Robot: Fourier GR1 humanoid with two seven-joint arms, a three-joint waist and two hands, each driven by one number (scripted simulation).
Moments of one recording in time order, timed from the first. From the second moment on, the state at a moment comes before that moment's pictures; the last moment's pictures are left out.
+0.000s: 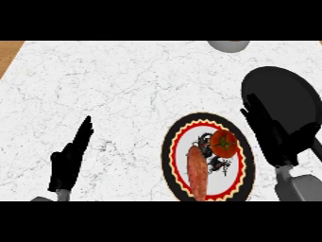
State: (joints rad) left arm -0.02 0.32 -0.36 -1.36 0.23 0.30 -0.08; right arm -0.14 -0.33 0.22 -1.37 -0.47 -0.08 -0.01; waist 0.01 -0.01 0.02
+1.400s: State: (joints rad) left arm -0.09 0.24 -0.32 -1.53 0.21 0.22 -0.15; right arm -0.27 -0.62 0.27 -1.60 -0.16 0.40 -0.07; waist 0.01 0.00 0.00
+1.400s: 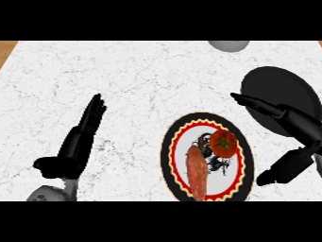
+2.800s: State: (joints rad) left arm -0.04 0.17 -0.24 -1.56 0.13 0.14 -0.12; right arm -0.30 -0.36 0.52 -1.60 0.43 0.60 0.19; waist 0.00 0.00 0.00
